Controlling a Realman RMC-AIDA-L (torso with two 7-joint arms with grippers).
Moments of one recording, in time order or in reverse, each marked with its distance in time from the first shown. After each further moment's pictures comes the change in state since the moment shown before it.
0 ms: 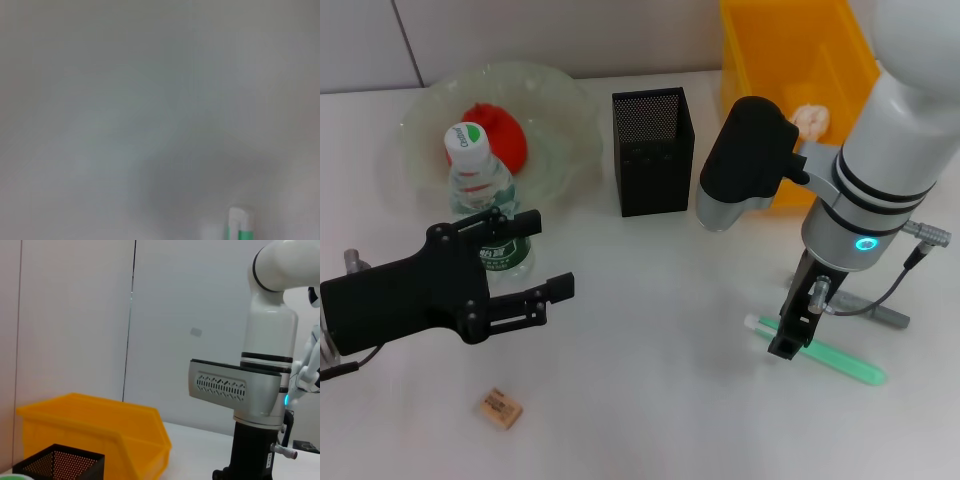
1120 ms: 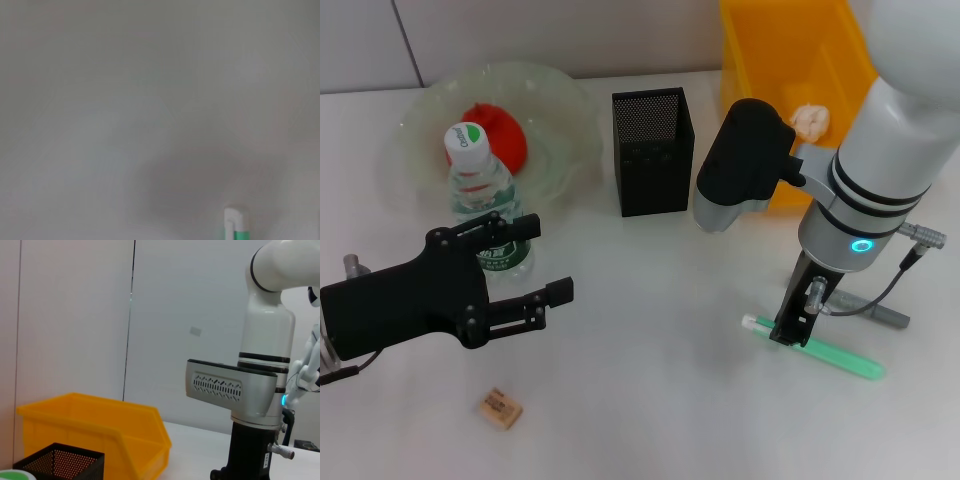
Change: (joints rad) left arm 0.001 0.000 -0.004 -0.017 0.000 0.004 0.026; right arm 0.001 0.000 -0.013 0.014 0.000 0.024 0.006
